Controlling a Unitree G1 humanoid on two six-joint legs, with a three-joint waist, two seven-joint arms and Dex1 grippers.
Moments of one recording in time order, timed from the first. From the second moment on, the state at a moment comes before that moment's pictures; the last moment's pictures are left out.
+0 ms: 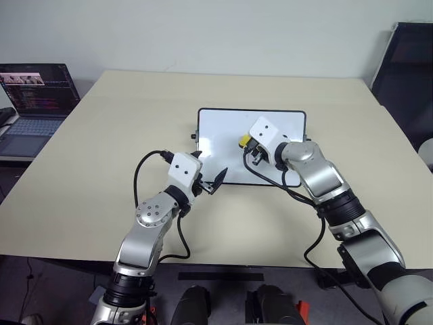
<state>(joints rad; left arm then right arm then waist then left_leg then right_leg) -0.23 0.30 -0.09 -0.29 -0.10 0.35 -0.39 -0.84 -0.33 0.36 0.24 -0.12 0.60 0.56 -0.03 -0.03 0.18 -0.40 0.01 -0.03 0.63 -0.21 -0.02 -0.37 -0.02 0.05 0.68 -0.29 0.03</state>
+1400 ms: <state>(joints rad) -0.27 0.30 -0.11 -0.22 -0.11 0.31 -0.47 -0.76 -0.42 0.20 -0.48 -0.08 1.27 0.64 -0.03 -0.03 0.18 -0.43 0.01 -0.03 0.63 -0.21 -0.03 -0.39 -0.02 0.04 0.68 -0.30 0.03</state>
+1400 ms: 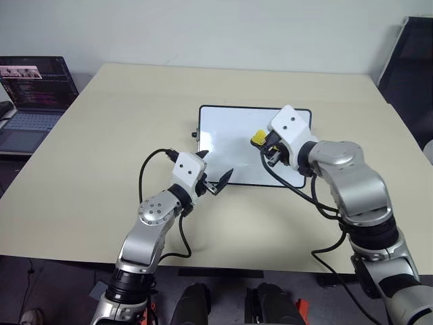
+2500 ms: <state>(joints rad) -0.41 0.29 -0.18 -0.06 -0.20 0.20 -0.77 -0.52 -0.52 -0.17 -0.66 0.02 1.61 0.33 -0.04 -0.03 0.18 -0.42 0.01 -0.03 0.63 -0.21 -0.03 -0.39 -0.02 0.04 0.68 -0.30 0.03</state>
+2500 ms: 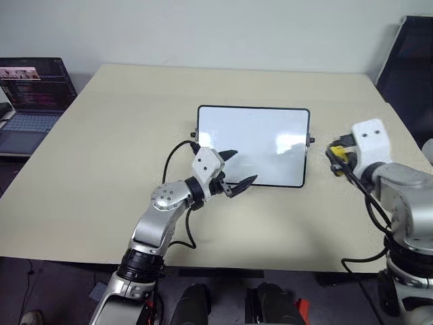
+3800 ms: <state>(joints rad) -0.41 0.34 -0.25 0.09 -0.27 -0.01 -1.21 -0.22 -0.34 -0.33 -0.71 0.18 1.61 0.19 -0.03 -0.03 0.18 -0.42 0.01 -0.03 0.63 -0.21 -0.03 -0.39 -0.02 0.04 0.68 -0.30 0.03</state>
